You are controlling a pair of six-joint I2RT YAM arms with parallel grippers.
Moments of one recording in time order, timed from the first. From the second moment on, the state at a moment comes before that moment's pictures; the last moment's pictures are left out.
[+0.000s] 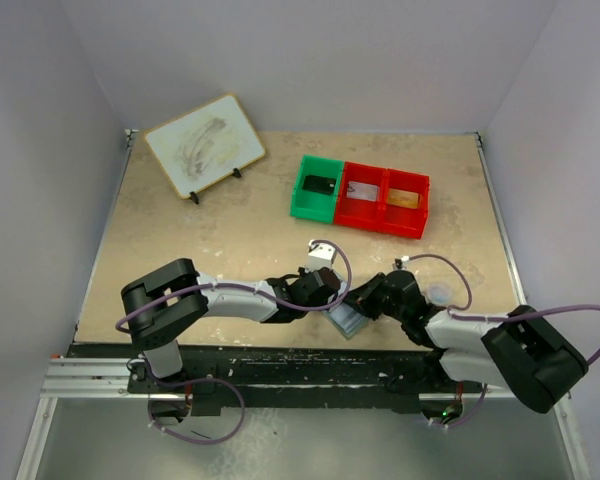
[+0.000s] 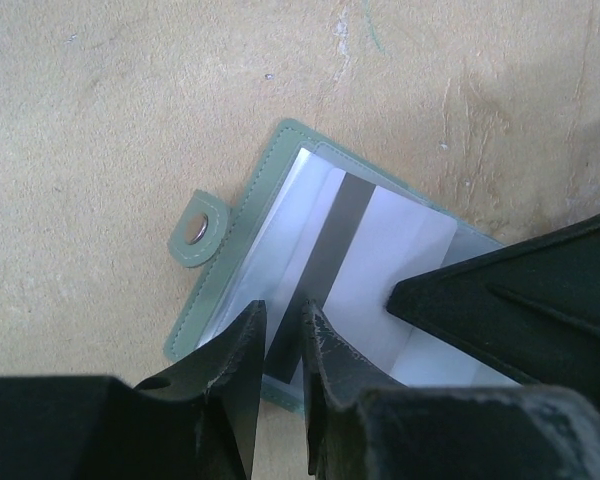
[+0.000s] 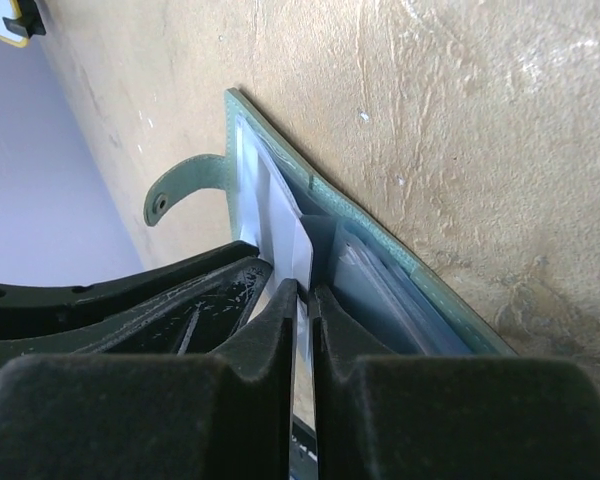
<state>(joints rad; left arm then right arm) -1.16 1.74 0.87 0.05 -0.44 -0.72 0.61 1.20 0.11 0.47 -0.08 1.37</state>
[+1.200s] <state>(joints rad) -1.16 1.75 0.88 0.03 -0.45 -0.72 0.61 1.03 0.06 0.37 -0.14 1.32</state>
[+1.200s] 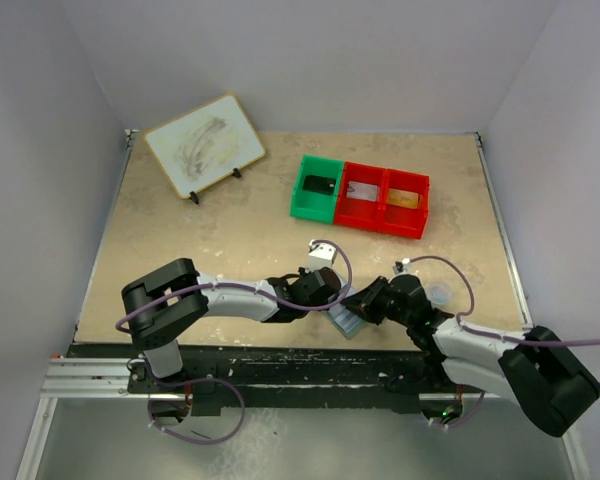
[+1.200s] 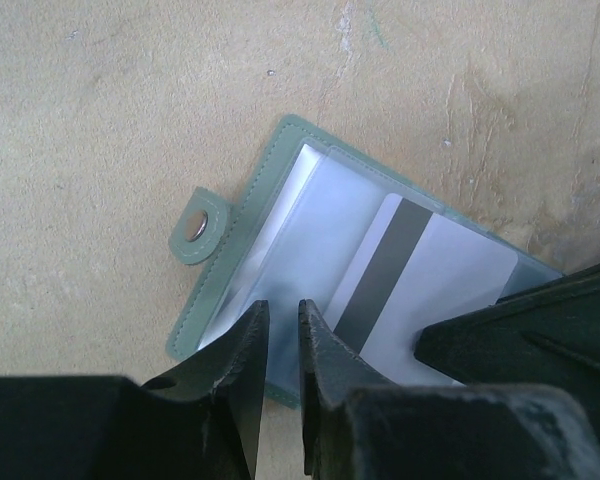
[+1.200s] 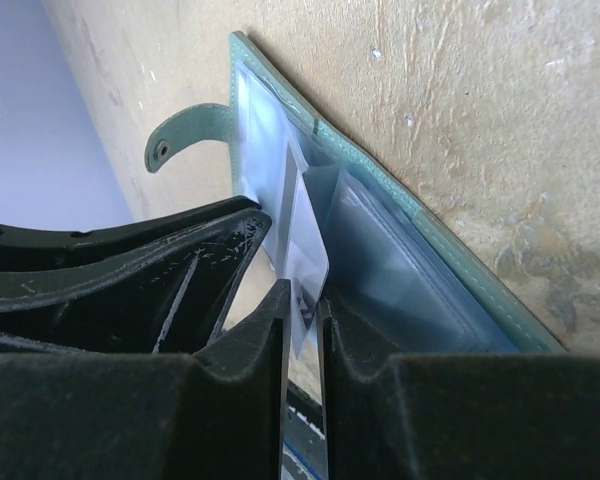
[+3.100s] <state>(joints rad) -1.00 1.14 0.67 -0.24 -0.66 -0.84 0.61 0.86 0.54 -0.20 0.32 0.49</state>
